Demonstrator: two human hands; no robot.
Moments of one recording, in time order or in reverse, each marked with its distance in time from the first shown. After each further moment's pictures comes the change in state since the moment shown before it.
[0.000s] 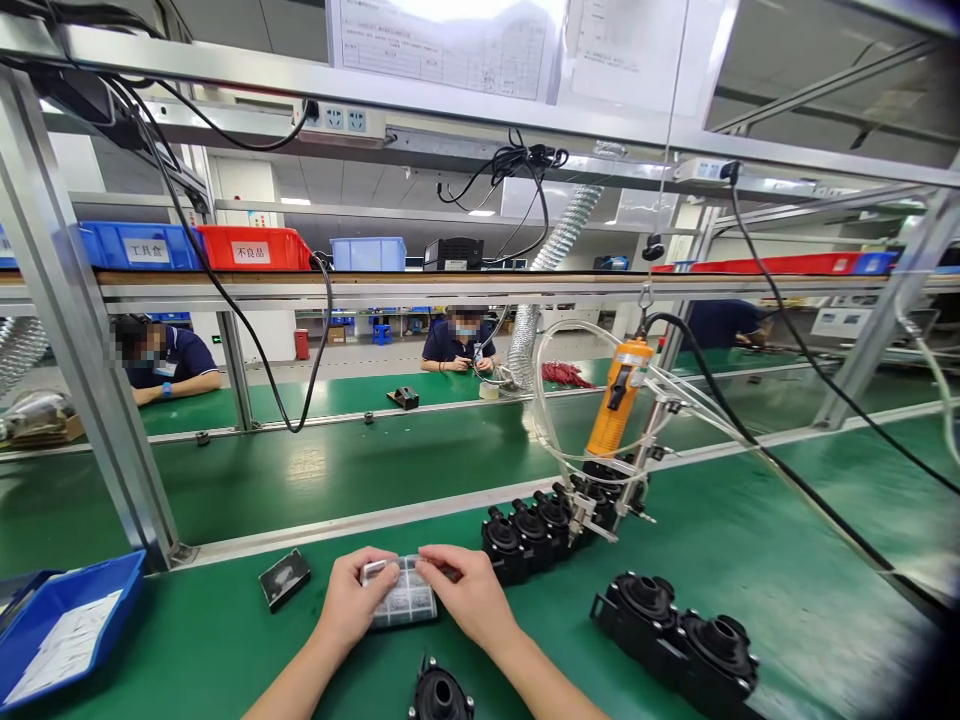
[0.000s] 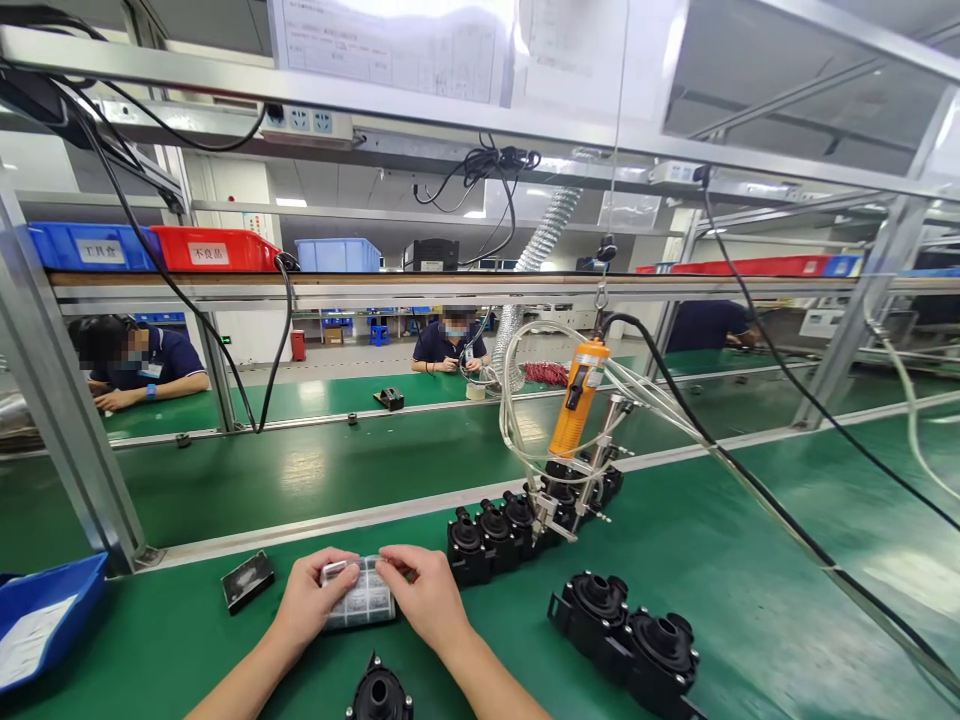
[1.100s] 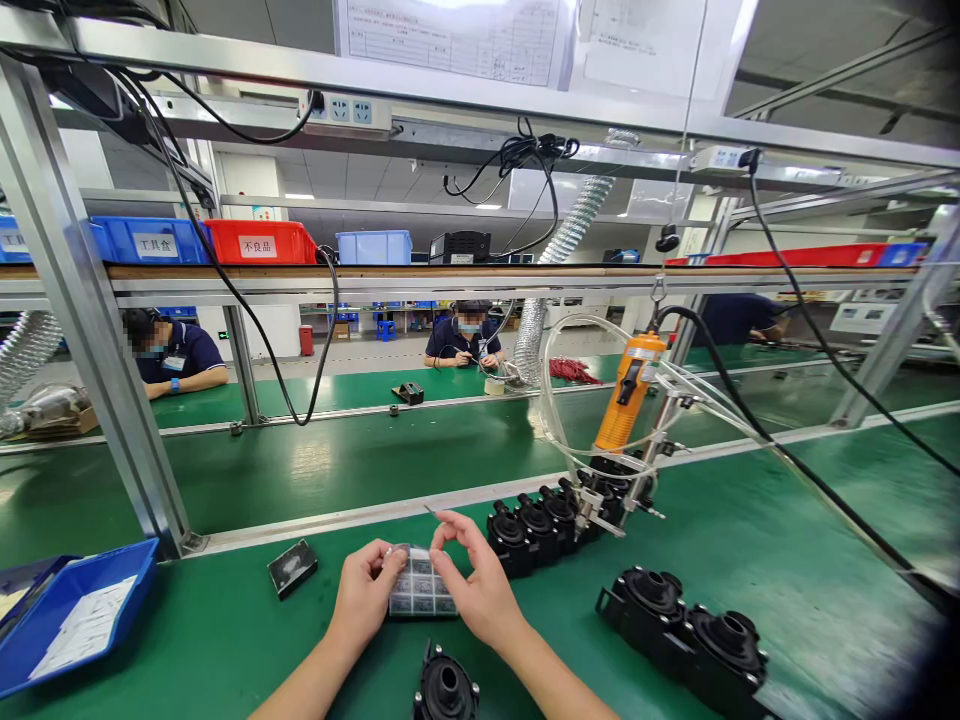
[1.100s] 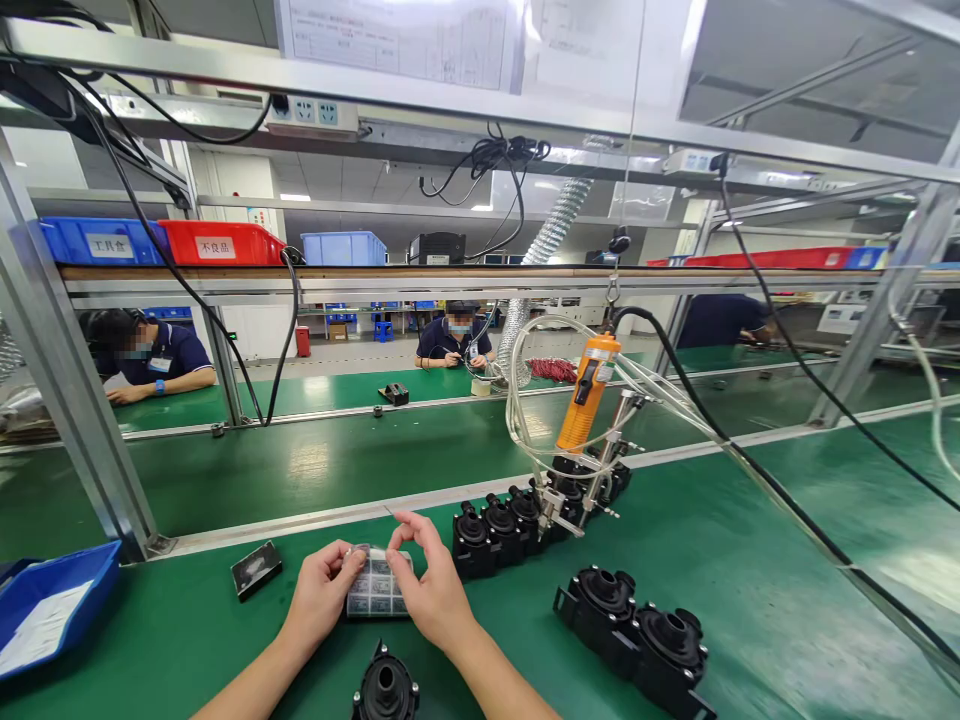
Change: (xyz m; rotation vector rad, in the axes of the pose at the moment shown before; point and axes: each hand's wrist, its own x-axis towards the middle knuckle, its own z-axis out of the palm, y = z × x) left_hand -0.009 0.005 0.016 -0.032 0.023 0.032; right_hand -0.005 -0.019 -0.005 0.004 0.070 -0.226
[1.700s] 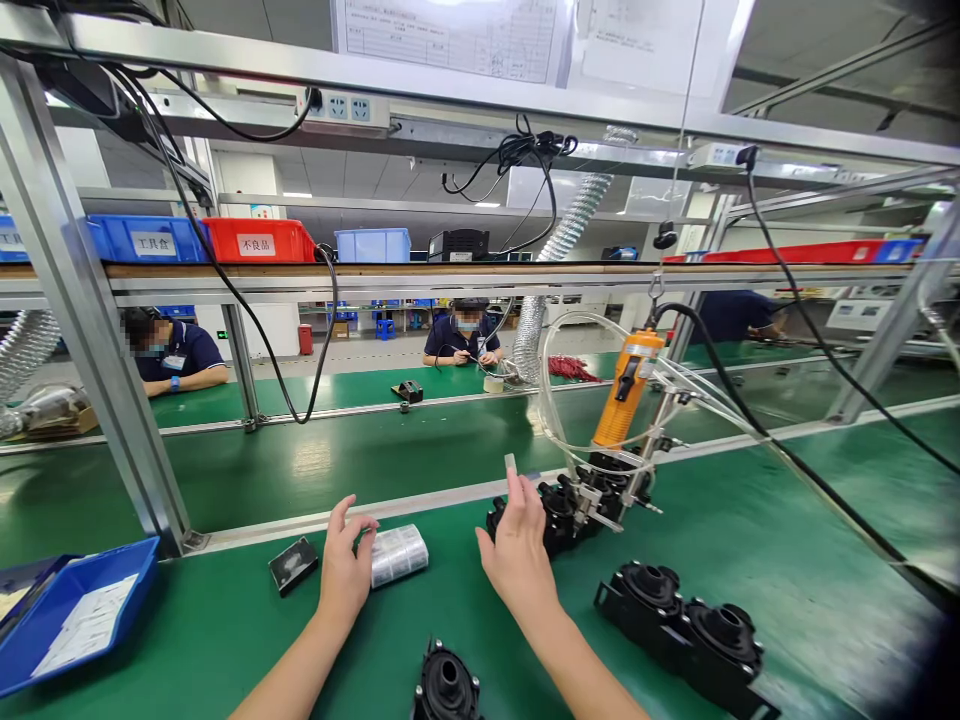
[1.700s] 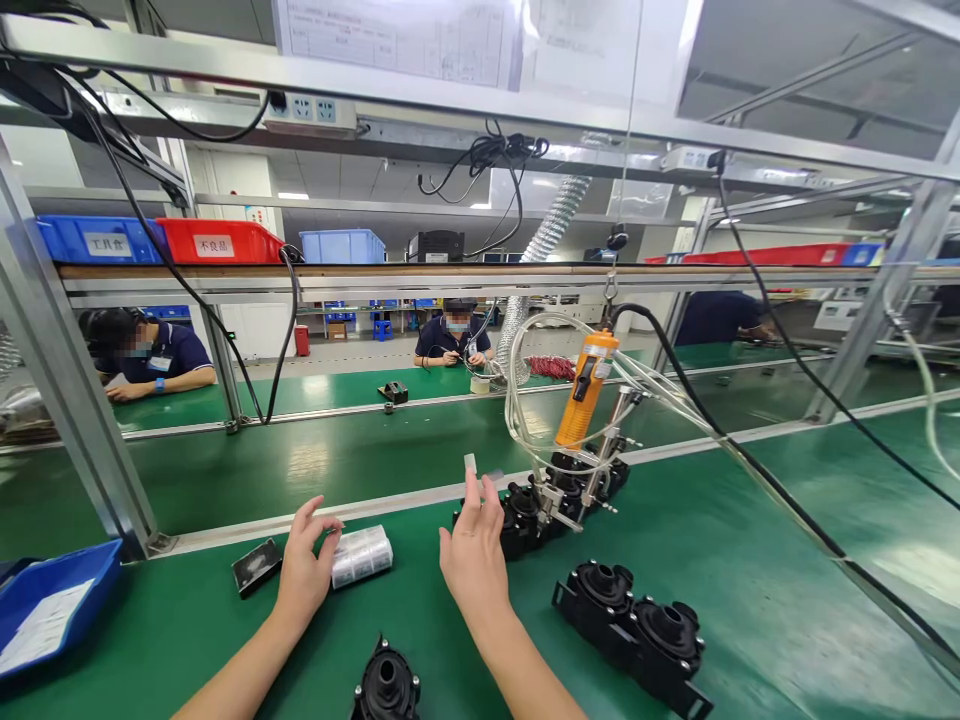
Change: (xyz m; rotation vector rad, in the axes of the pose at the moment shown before) left_hand 0.015 0.005 -0.031 0.536 0.325 0.311; right_hand 0.012 0.005 -0.042 -0.773 0.316 -0.018
